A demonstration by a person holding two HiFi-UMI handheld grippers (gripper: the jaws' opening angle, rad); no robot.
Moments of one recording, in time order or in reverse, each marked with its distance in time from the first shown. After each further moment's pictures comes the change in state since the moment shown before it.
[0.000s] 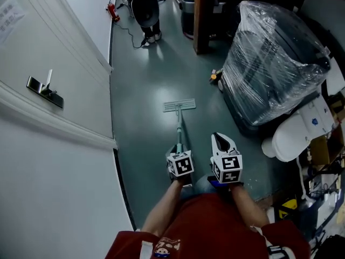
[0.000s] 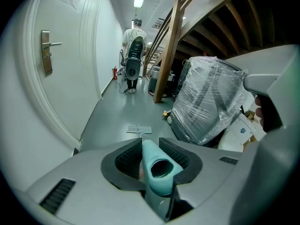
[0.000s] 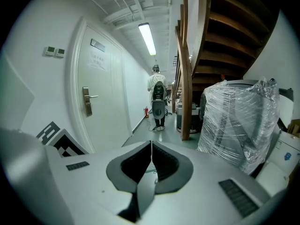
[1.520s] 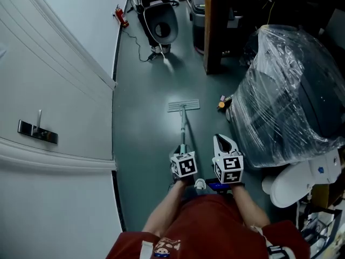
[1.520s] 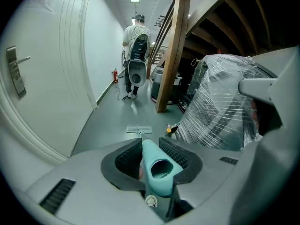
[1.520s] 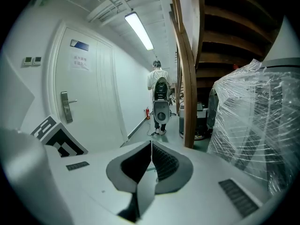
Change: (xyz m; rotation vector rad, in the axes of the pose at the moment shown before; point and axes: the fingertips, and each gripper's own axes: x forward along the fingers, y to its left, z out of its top) left arm 0.240 -0.093 0.279 -0.025 -0.008 0.072; right arm 0.293 -0.220 0.137 0.004 0.008 0.092
